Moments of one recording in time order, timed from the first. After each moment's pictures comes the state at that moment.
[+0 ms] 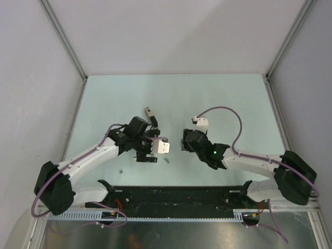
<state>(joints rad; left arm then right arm) -0.66 1.17 0.83 -0.64 0.35 0.97 0.97 1.36 0.72 -0.05 0.53 0.65</state>
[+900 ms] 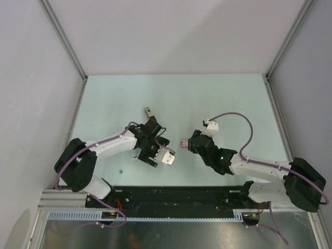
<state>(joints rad) -0.72 1.50 0.88 -0.66 0.25 1.34 0.99 1.20 0.59 0.02 0.62 0.84</state>
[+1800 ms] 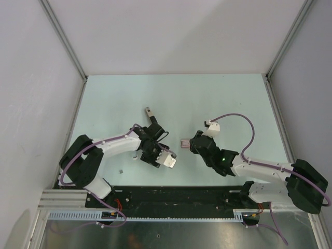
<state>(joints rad) -0.75 1.56 0.86 -0.65 0.25 1.32 0.99 1.17 0.56 0.04 0.63 0.84</state>
